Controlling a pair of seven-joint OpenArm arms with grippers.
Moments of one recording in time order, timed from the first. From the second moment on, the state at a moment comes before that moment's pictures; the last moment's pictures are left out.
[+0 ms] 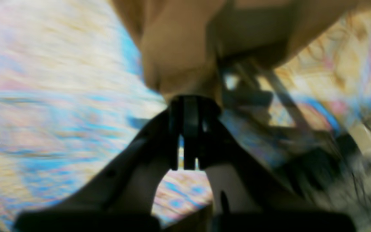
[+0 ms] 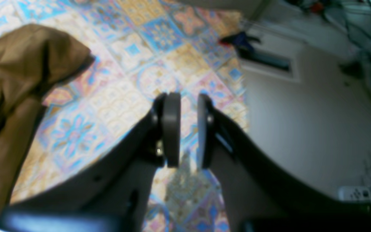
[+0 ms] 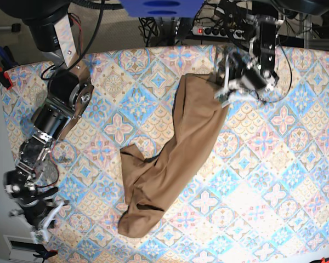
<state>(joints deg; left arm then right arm) 17.2 -15.1 0.6 113.2 -11.1 -41.0 82.6 41.7 6.4 30.1 71.6 -23.9 44.4 -38.3</state>
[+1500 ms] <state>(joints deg) 27.6 -25.8 -6.7 113.0 -7.2 -41.0 83.1 16.0 -6.8 -15.5 79.8 -16.4 44.7 -48.5</state>
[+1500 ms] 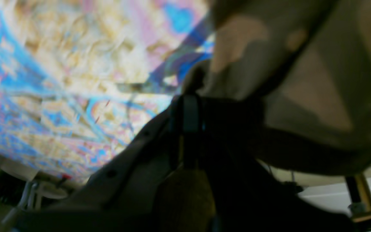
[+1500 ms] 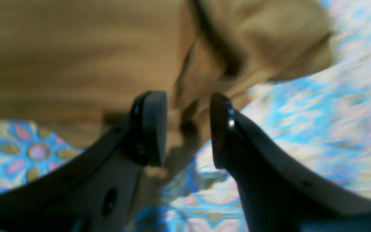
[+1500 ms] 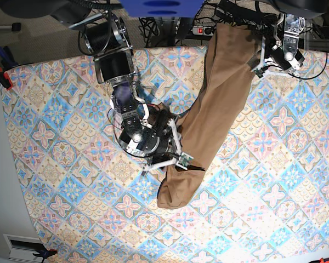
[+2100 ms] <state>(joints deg) 27.4 -25.9 -6.7 113.0 -7.1 -41.0 83.2 23.8 -6.7 -11.6 69.6 -16.2 44.4 -41.3</state>
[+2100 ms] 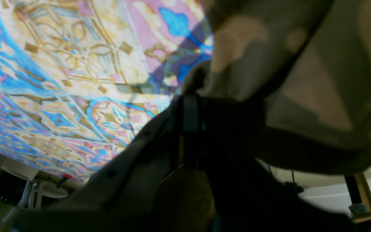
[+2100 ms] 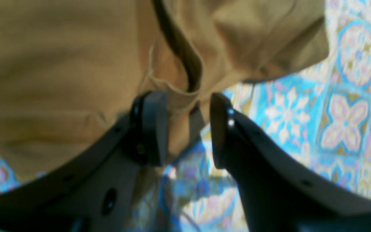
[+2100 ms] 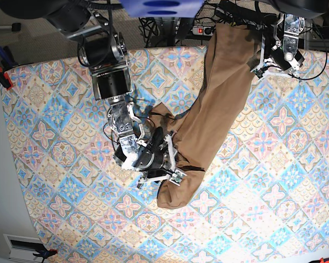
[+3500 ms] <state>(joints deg) 25.3 -25.8 -6.7 112.9 -7.2 -41.0 83.4 24.2 -7.1 -11.6 85.2 -16.3 44.4 -44.9</state>
